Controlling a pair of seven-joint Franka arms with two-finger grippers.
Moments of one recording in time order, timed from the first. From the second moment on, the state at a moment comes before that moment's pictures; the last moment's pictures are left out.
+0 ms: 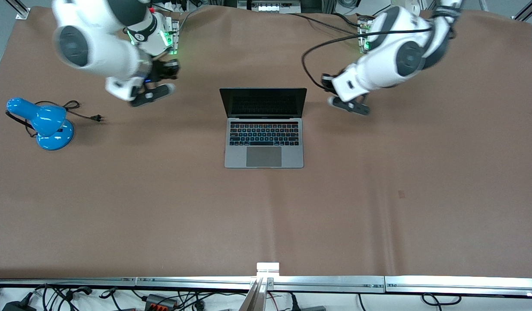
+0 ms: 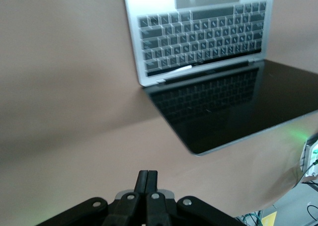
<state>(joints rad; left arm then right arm) 0.04 -0.04 -0.57 -2.23 -0.54 1.98 -0.10 0.48 -0.07 -0.02 -2.06 0.32 1.66 0.09</state>
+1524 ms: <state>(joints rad) 0.14 -0.01 -0.76 -2.41 -0.81 2.29 -0.05 0.76 0.16 -0.04 -2.09 0.31 2.17 0.42</state>
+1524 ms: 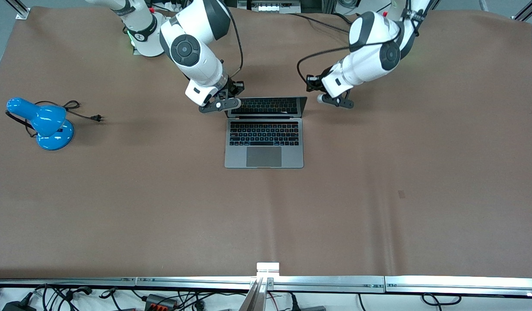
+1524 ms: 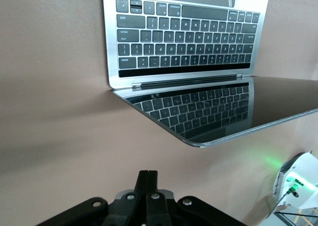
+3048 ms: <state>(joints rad) 0.13 0.51 -0.71 -2.11 -0.54 2.56 -0.04 0.68 0.53 -0.10 -1.74 0.24 2.23 0.43</state>
